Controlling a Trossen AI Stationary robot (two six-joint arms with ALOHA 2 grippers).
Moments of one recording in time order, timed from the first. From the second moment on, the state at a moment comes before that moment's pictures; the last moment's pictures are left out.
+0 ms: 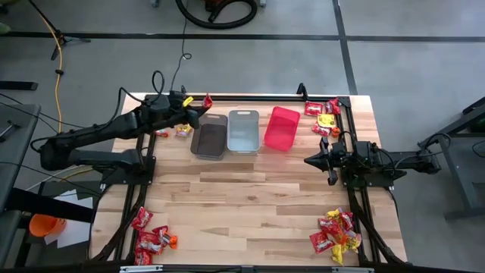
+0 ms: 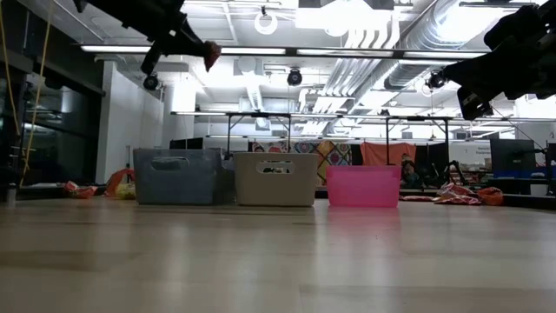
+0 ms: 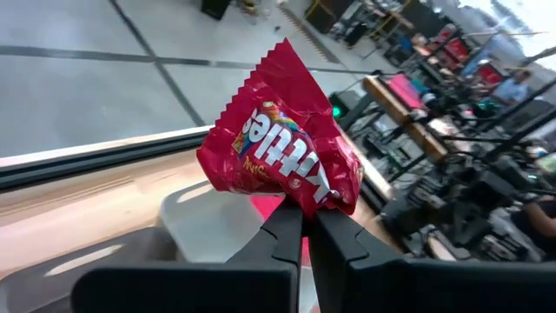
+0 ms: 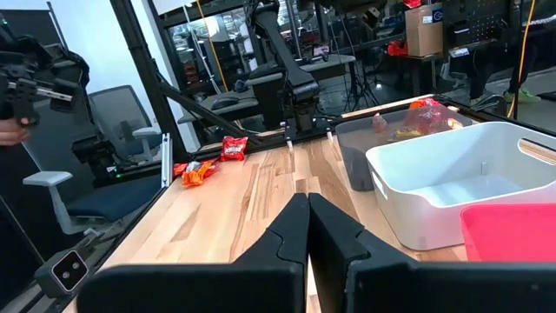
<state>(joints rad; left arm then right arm) 0.38 0.90 0.77 -0.15 -0.15 -0.65 0.03 0.01 0.01 0.01 -0.02 0.23</state>
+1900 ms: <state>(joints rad) 0.35 0.93 0.77 -0.12 -0.14 -0.66 0.03 0.01 0.01 0.01 -0.02 0.23</state>
